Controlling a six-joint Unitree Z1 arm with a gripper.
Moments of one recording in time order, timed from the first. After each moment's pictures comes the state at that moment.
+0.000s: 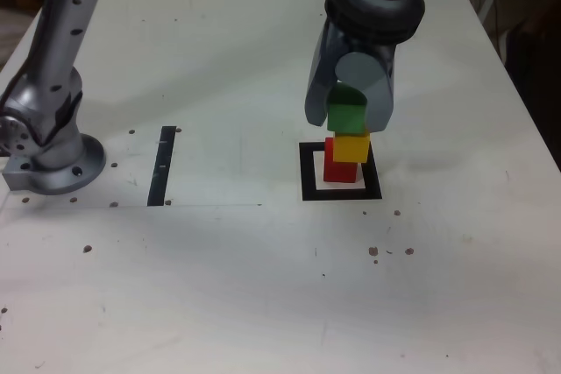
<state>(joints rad) -0.18 2.13 -1.95 1.59 0.12 -0.05</state>
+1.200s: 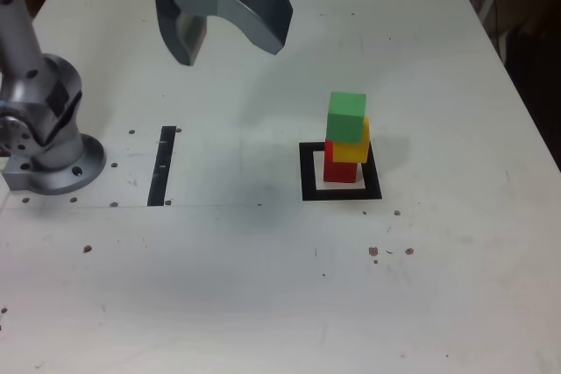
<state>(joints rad) -0.16 1.57 -1.41 1.48 0.16 -0.02</state>
